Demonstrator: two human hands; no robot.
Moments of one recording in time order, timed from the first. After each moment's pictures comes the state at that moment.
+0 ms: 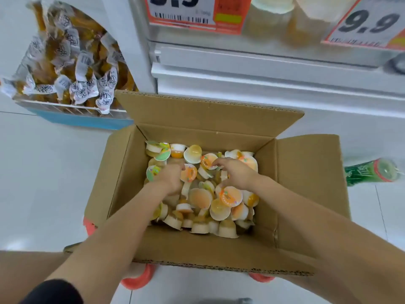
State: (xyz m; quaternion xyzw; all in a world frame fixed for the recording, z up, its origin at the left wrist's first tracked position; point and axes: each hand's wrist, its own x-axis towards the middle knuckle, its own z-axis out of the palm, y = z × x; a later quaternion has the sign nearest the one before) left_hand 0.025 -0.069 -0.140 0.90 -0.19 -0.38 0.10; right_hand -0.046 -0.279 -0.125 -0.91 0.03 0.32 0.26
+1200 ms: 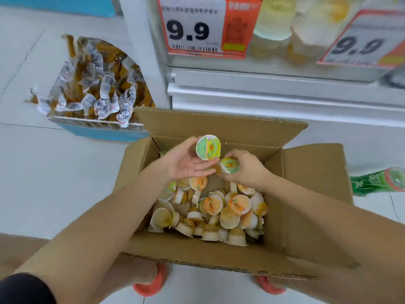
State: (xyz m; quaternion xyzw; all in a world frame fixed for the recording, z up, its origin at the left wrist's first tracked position) left_hand 0.057 -0.093 -0.031 0.44 0.22 -0.56 0.66; right_hand -0.037 -0.265 -0.058 -0.91 0.12 0.16 0.36
